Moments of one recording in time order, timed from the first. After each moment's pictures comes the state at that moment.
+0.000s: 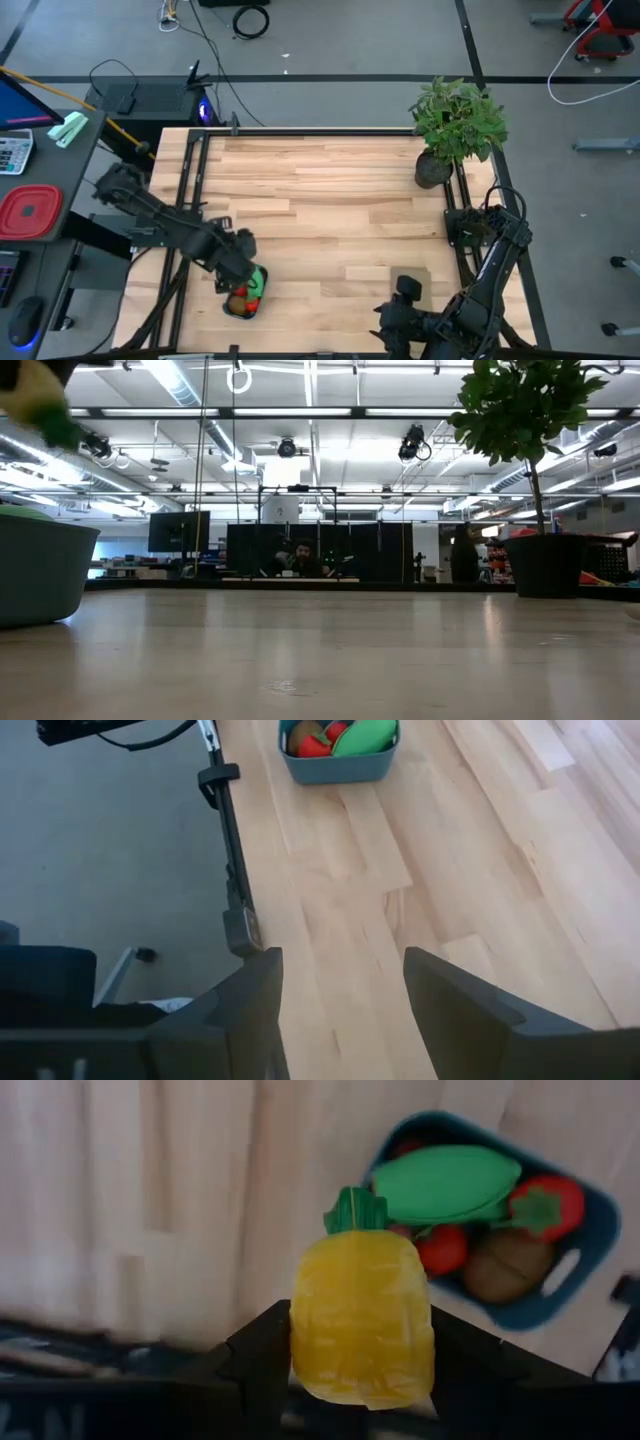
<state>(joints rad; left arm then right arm) -0.58 1.50 1.42 -1.47 -0.12 -0.74 0.90 1.95 2.12 -1.31 0.60 1.09</state>
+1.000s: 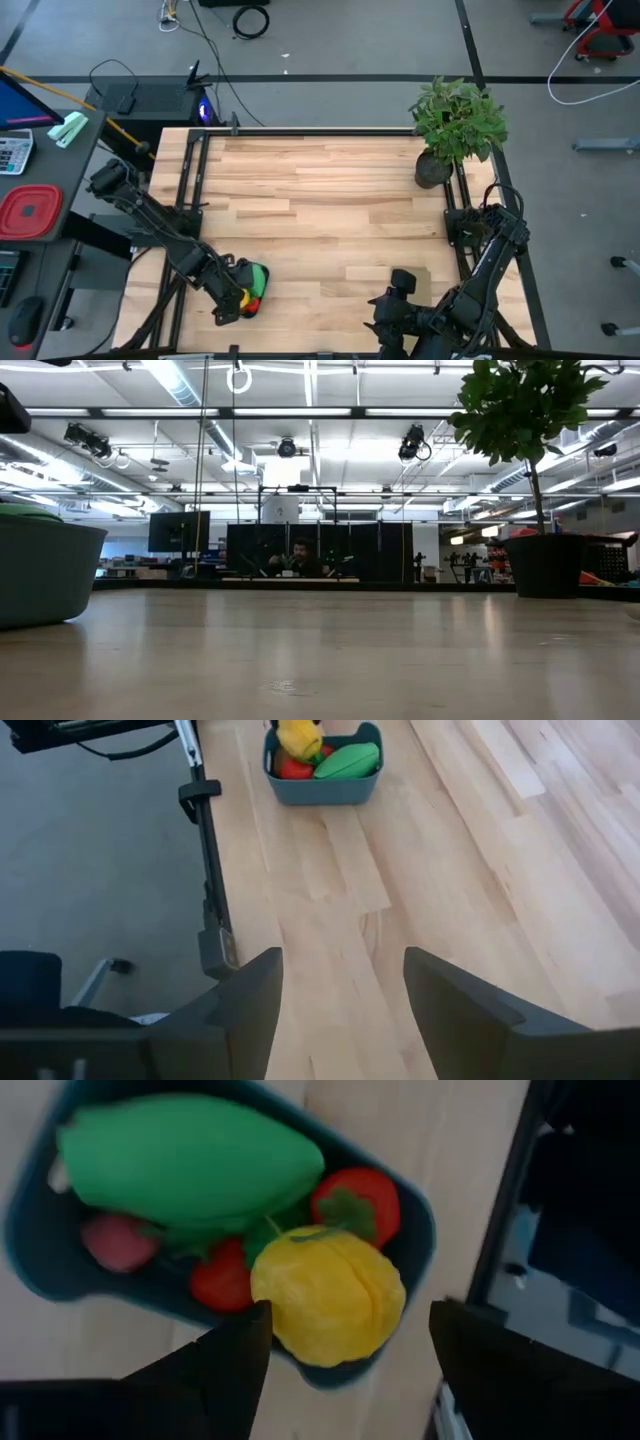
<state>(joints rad) -0.75 1.41 0.98 -0.73 0.03 -1.01 0.87 1.95 2.12 -1.31 0.64 1.03</state>
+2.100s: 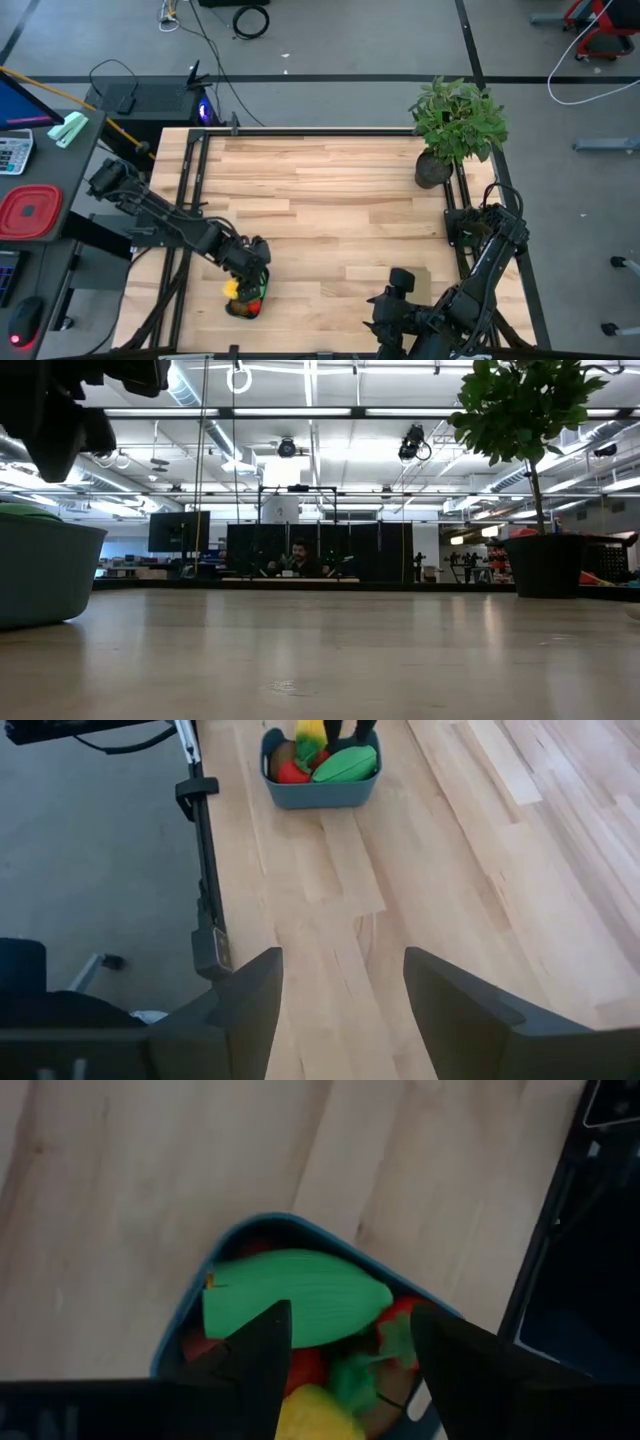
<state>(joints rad) -0.53 1.40 0.98 -0.70 0.04 -0.89 0.86 1.95 2.12 -1.31 0.64 0.99</state>
